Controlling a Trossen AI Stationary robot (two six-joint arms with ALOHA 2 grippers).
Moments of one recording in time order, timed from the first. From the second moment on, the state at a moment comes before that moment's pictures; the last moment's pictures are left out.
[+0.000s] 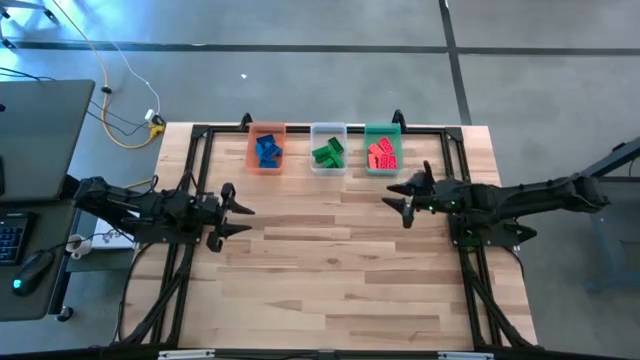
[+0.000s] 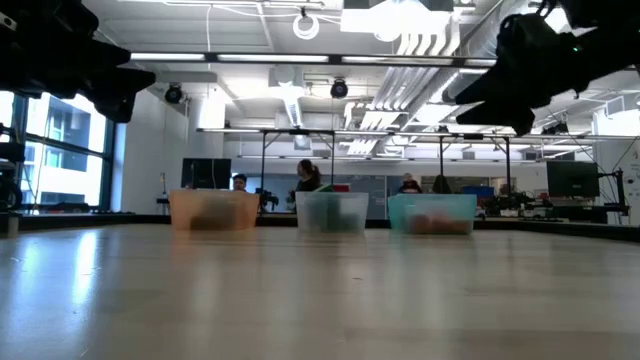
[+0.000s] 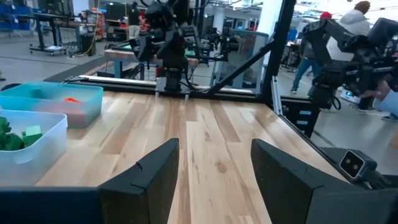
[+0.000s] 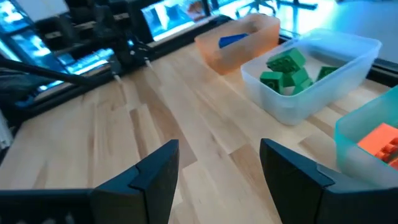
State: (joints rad) left arm -0.10 0.11 0.01 0.07 -0.12 -0.11; right arm 0.00 0.69 0.31 0.04 0.29 0.40
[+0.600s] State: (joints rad) left arm -0.10 0.11 0.01 0.07 -0.15 -0.01; right arm 0.05 0.29 0.02 0.19 0.25 0.25
